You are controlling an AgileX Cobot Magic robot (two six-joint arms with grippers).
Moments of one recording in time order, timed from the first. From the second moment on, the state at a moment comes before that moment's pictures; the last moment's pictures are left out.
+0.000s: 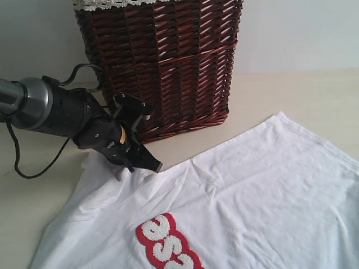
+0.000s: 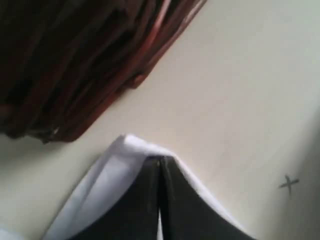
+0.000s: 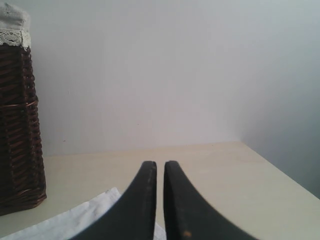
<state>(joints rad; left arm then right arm) -0.58 2.08 -1.17 0.42 0.26 -0.38 -0.34 0.01 0.00 -1.62 -0.21 1.65</state>
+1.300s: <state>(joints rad) -0.57 1.98 -1.04 0.54 0.66 -0.65 -0.34 0.01 0.00 -1.62 -0.21 1.65</state>
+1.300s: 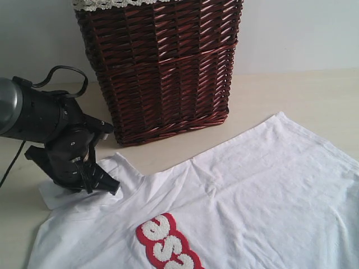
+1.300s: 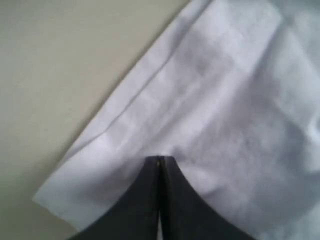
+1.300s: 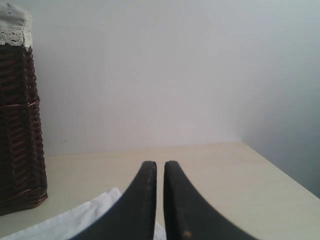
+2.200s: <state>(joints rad) -0.48 2.06 -1.09 0.71 0.32 -0.83 -0.34 0.01 0.00 -1.62 -0.21 1.65</state>
